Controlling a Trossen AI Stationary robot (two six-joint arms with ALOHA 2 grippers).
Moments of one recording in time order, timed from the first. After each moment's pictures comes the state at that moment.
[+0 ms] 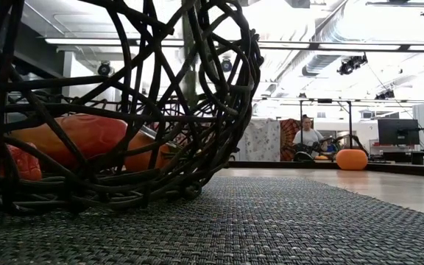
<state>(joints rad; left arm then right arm) -0.17 1.43 1.30 -0.33 -0.32 -0.08 0.37 1.69 2.31 -0.33 0.25 -0.32</state>
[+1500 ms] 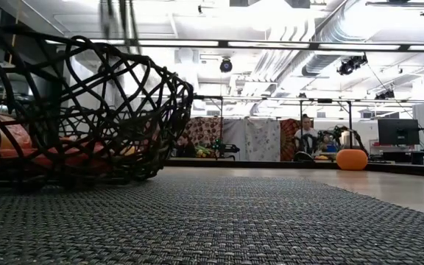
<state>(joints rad) -0.43 1.15 1.33 -0.77 -1.02 0.28 0.42 1.84 2.31 -0.46 0.25 -0.21</state>
